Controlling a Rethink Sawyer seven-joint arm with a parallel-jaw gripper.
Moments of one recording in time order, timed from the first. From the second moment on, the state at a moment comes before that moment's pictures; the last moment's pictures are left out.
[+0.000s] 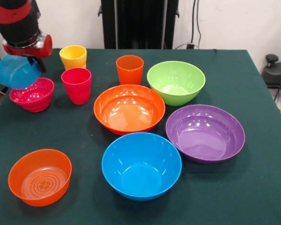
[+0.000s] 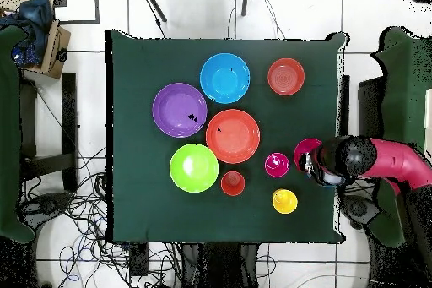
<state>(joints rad) -1.12 -0.50 0.67 1.57 -0.79 1.07 1.80</state>
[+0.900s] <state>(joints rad) -1.12 -0.50 0.67 1.57 -0.81 1.08 1.75</state>
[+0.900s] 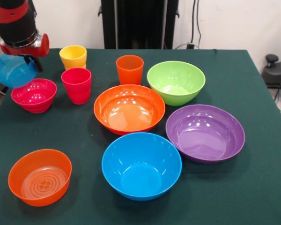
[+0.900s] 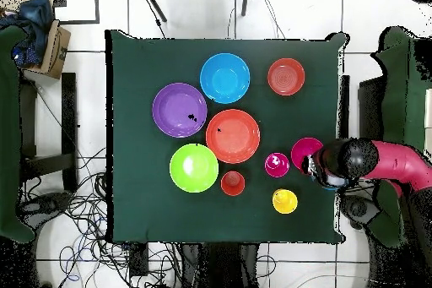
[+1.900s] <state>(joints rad) -1.12 -0.53 0.67 1.56 -0.78 1.12 1.75</state>
